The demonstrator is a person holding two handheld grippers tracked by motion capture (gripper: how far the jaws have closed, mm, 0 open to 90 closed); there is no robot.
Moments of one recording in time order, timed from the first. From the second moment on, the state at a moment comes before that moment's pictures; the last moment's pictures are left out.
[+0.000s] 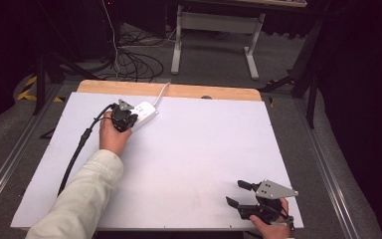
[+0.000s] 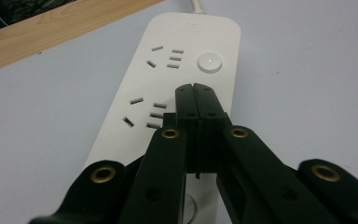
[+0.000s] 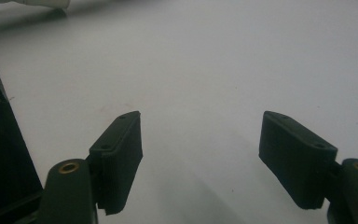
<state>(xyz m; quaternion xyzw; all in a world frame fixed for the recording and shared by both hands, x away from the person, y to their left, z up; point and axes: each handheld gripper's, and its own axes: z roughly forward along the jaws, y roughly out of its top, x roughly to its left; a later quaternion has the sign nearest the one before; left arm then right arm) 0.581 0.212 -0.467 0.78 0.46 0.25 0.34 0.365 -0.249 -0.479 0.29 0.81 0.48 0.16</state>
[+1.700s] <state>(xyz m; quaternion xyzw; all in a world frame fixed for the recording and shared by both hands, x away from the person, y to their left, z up) 0.530 0.223 -0.385 0.77 0.42 0.21 0.42 0.390 -0.234 -0.476 0.26 0.82 0.49 0.15</state>
